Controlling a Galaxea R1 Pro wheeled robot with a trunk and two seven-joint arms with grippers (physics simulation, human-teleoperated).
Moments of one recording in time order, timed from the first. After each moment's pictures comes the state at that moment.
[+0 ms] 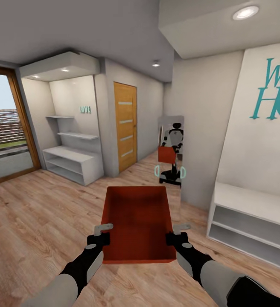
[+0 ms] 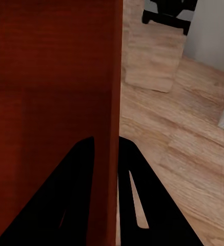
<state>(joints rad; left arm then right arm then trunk) -0.64 -0.09 -0.16 -0.42 0.21 0.01 0.26 -0.78 0.08 0.66 -0.14 -0.57 -0.14 -0.15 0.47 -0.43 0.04</state>
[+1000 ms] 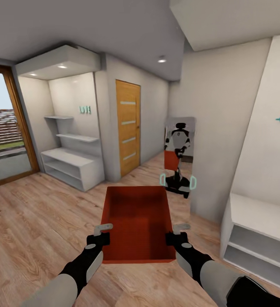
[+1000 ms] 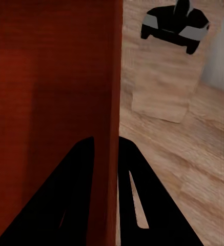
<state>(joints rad) -0.64 -0.09 -0.16 -0.42 0.21 0.01 0.26 -0.78 0.08 0.67 -0.14 -0.58 -0.14 -0.16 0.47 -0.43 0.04</state>
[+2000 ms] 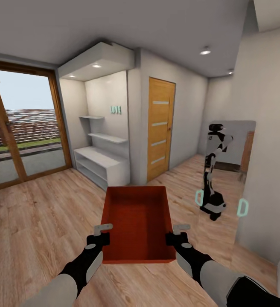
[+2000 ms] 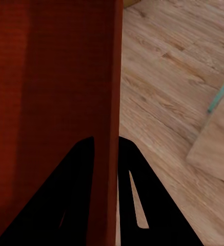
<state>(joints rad) -0.64 -0.09 -0.16 -0.42 0.21 0.01 0.26 -0.78 0.08 0.67 -0.14 -0.58 -0.14 -0.16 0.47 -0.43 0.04</state>
